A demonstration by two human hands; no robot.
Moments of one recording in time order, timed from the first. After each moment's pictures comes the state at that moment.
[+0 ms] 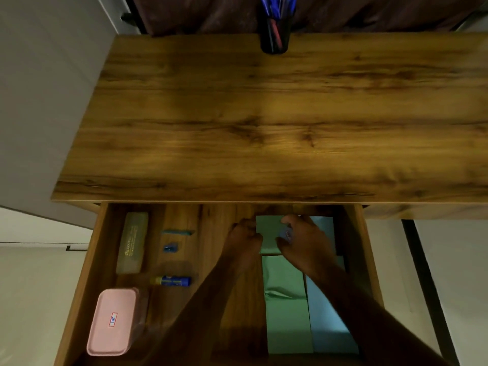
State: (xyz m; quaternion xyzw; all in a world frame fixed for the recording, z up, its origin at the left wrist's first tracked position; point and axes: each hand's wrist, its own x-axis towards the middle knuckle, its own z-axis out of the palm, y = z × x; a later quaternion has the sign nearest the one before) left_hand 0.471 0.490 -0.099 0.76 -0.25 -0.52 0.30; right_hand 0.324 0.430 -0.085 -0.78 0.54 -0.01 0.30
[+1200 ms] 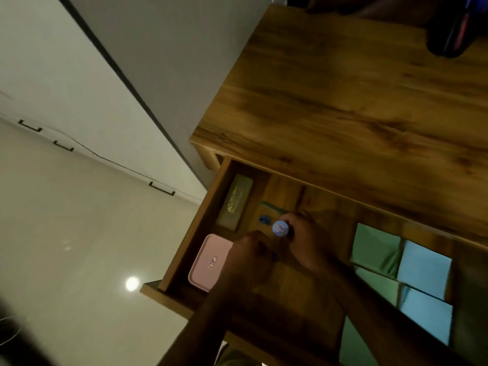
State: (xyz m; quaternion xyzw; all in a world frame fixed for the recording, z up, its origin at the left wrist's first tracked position) left_hand 0.581 0.654 -0.074 0.82 -0.26 -0.40 0.32; right_hand 0.496 0.513 -0.108 -0.85 0.37 0.08 0.37
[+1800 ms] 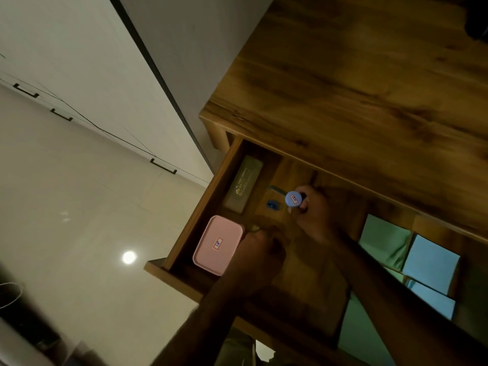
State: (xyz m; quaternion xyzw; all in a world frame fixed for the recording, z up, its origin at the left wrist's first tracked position) left_hand 0.572 0.665 -0.074 0.80 -0.35 -0.40 0.29; right_hand 0.513 0.498 -0.125 -0.83 0.41 0.01 0.38
